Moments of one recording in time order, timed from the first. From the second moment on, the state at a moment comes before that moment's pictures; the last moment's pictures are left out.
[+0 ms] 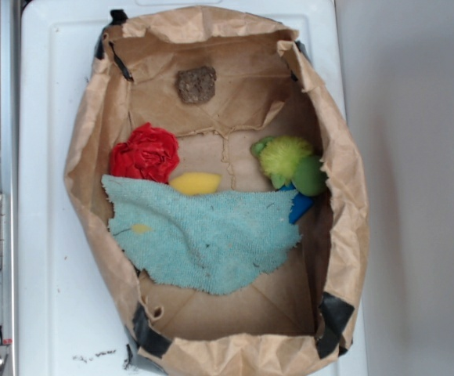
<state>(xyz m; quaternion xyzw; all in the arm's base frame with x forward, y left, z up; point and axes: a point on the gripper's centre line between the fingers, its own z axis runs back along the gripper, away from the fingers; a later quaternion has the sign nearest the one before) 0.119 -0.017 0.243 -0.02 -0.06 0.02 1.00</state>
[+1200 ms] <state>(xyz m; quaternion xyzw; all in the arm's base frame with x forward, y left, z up) 0.235 -0.010 0.176 0.02 -0.04 -0.02 1.00</state>
